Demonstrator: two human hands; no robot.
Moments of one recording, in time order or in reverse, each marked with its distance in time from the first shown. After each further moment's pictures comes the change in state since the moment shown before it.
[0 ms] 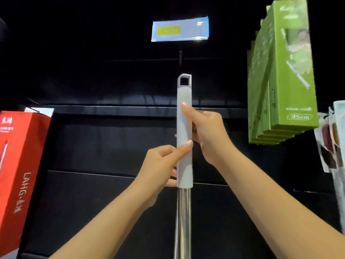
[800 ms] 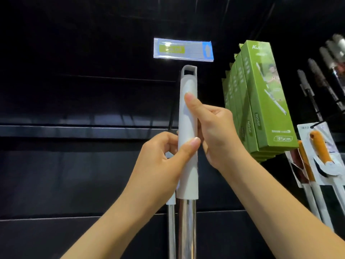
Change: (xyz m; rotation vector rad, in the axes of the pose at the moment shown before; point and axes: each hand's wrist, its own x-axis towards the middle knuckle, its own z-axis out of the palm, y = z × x) left_hand 0.032 0.032 -0.025 0.010 -0.096 0.489; right_hand 0.034 -0.022 0.015 0.011 0.137 -0.331
